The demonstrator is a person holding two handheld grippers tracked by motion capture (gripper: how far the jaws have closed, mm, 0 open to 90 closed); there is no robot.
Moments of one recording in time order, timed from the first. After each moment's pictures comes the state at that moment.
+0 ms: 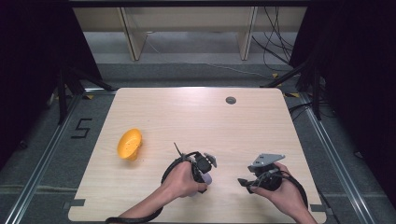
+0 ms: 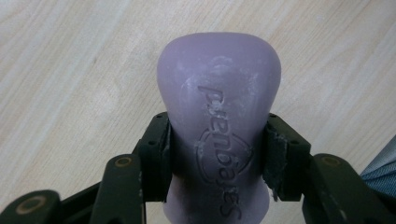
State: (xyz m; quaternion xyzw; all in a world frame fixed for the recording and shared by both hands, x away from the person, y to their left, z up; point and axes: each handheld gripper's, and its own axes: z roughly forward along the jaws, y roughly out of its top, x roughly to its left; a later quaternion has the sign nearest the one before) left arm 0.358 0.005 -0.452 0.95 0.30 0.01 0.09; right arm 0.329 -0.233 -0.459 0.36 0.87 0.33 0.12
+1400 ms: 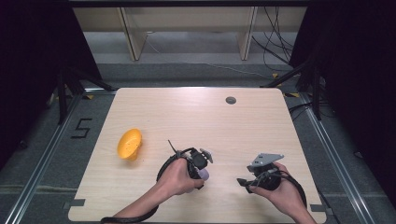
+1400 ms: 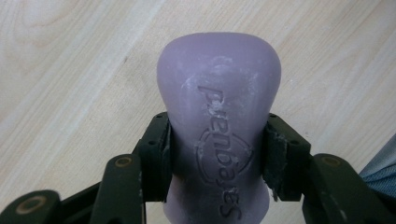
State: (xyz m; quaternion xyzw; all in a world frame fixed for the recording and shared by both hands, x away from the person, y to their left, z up) left arm 0.361 0.017 -0.439 0.94 0.31 0.03 0.10; right arm 0.330 -0.232 -0.460 0.35 0.87 0.32 0.12
